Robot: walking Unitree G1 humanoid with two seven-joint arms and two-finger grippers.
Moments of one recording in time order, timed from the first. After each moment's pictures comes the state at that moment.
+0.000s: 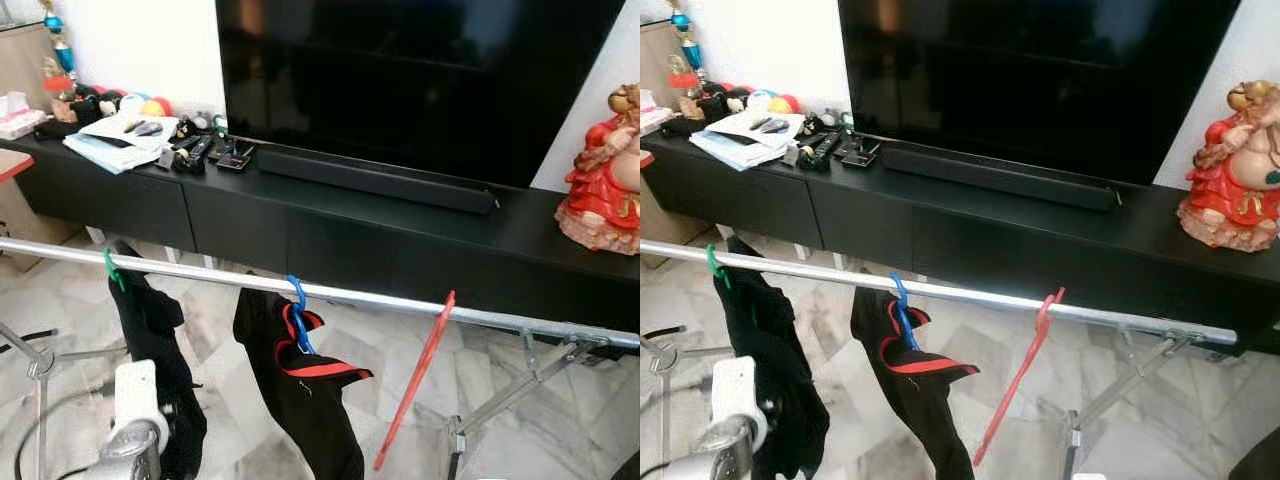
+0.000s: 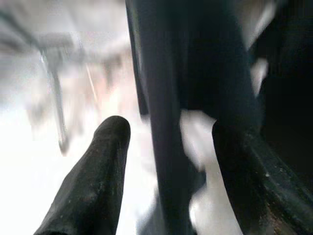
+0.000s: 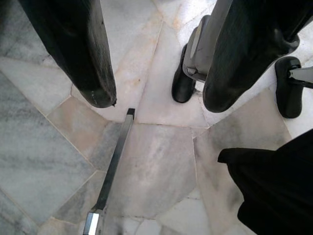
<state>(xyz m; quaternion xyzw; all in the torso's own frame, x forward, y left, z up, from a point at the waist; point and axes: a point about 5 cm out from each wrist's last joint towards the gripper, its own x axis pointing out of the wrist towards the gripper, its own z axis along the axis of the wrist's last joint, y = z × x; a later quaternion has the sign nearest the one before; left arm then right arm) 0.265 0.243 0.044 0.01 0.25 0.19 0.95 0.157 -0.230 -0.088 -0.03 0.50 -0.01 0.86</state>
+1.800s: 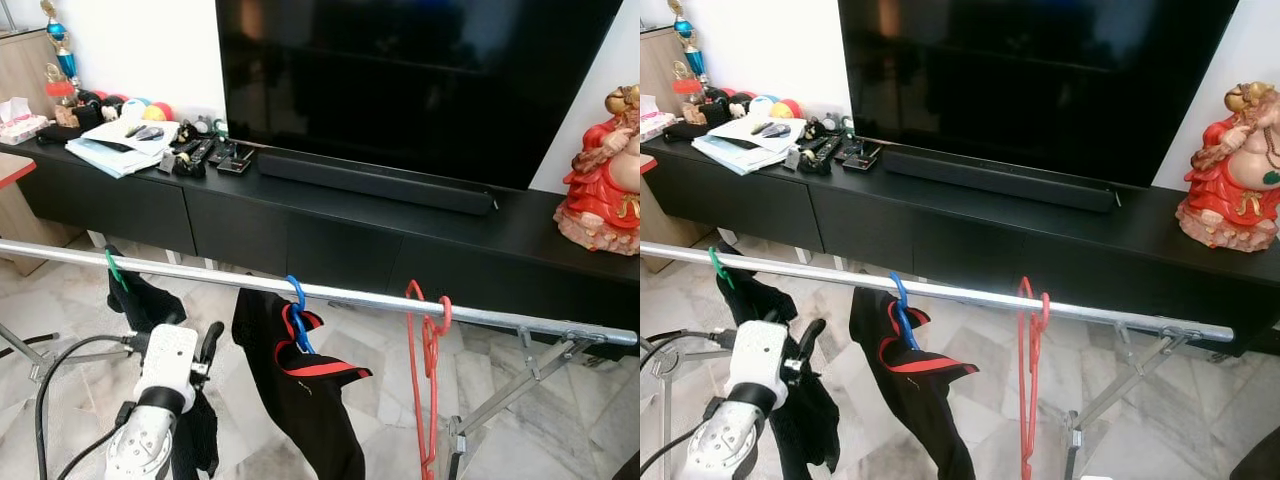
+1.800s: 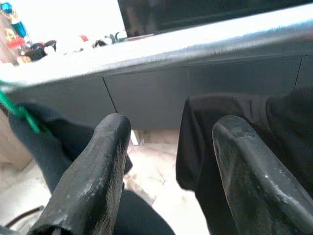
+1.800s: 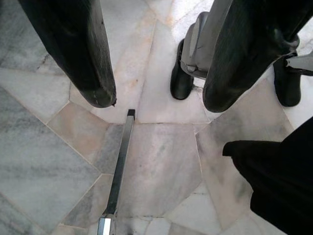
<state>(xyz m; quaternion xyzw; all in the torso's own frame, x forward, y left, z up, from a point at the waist) 0.257 0.194 0.100 0.13 -0.01 0.01 0.99 0.152 -0.234 -0.089 -0.01 0.50 -0.04 0.86</state>
